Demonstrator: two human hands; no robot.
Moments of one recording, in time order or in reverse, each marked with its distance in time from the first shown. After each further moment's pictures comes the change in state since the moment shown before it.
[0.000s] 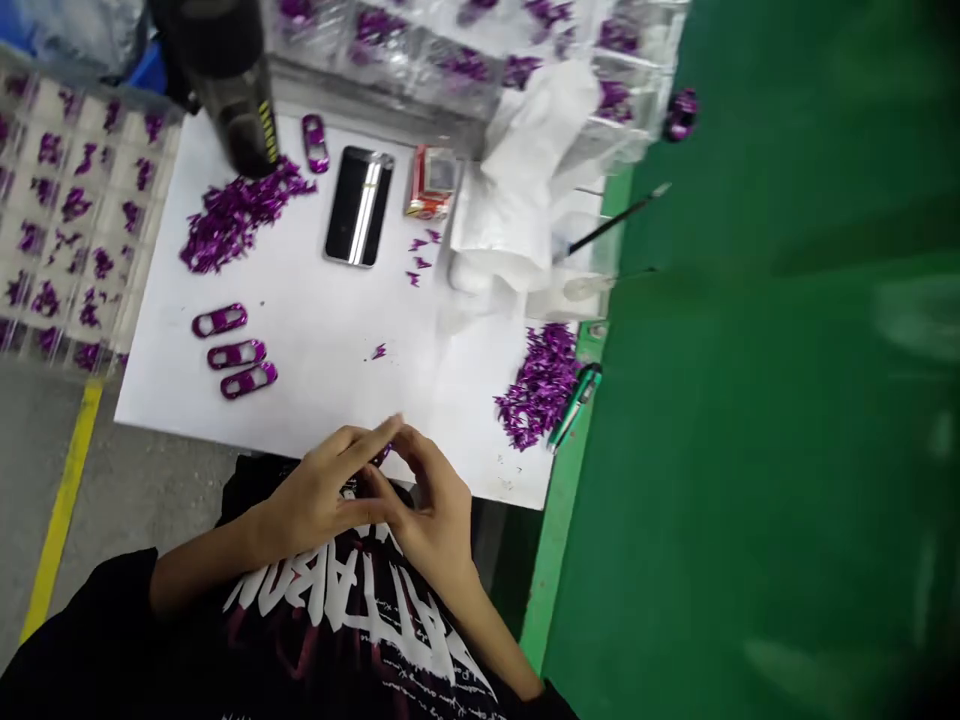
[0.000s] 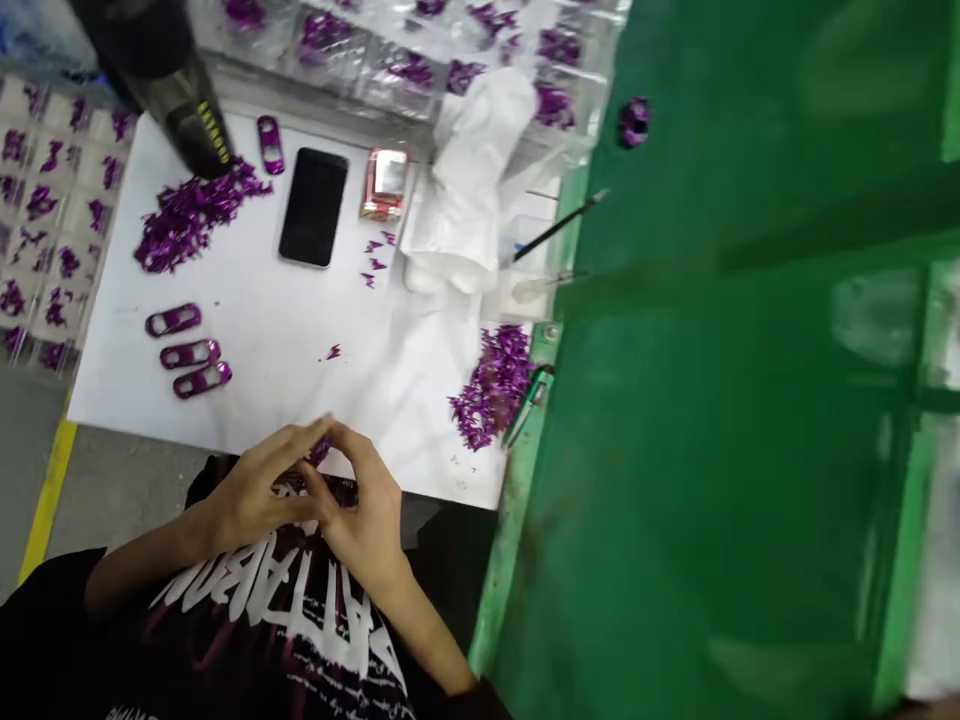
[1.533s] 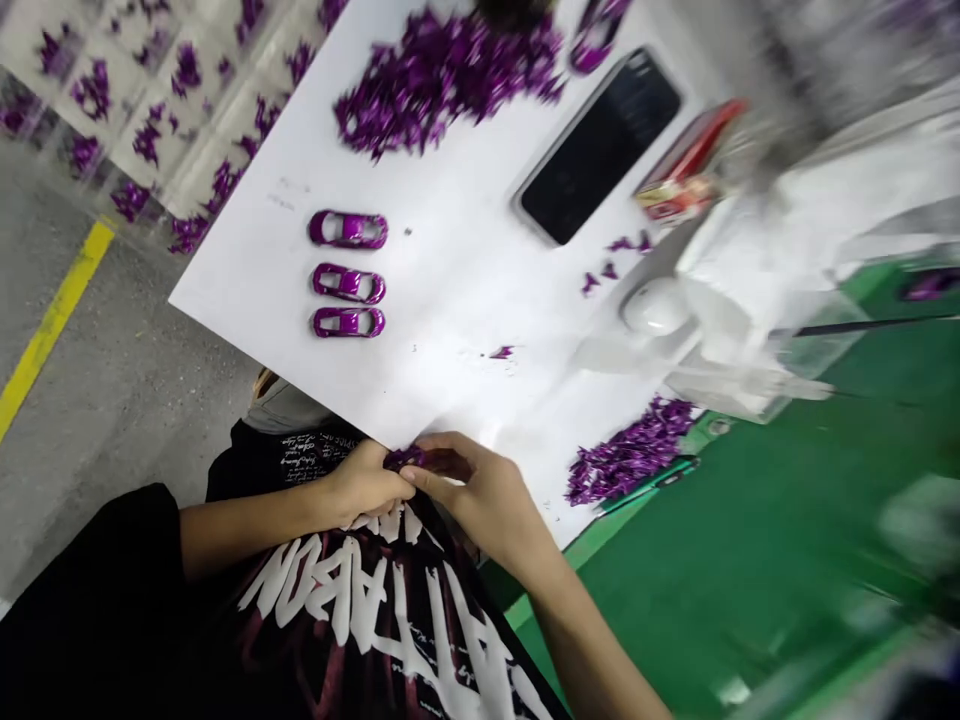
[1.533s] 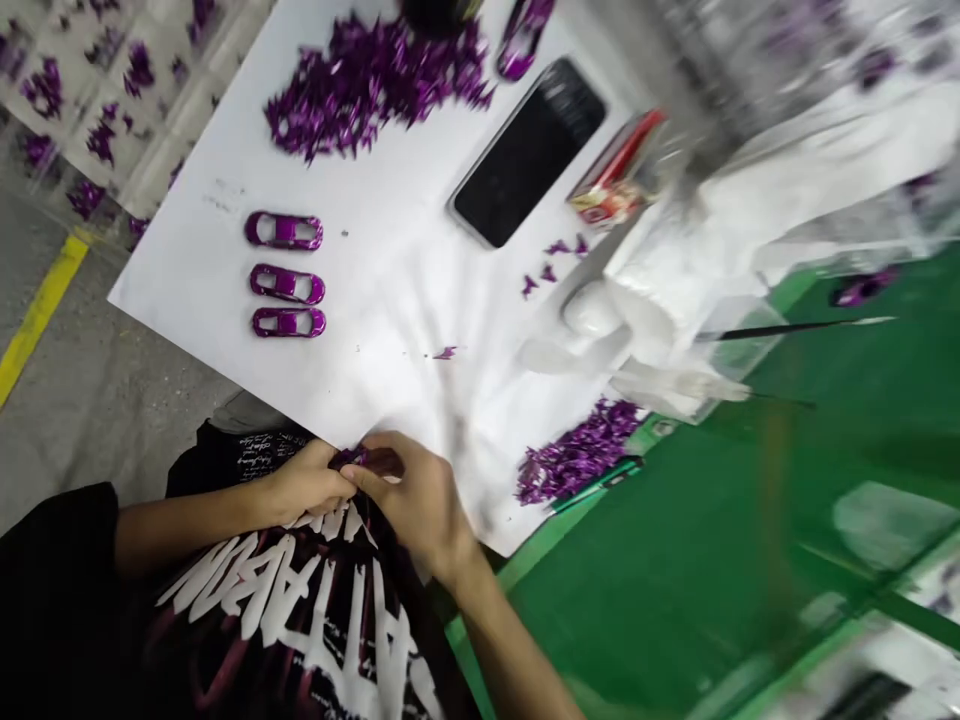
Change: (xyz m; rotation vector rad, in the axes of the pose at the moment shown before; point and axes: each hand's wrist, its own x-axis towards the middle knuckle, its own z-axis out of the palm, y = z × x) left_hand -0.028 -0.047 0.038 -0.861 0.201 -1.009; right_hand 0.048 0.000 0.014 -0.202 -0.672 0.522
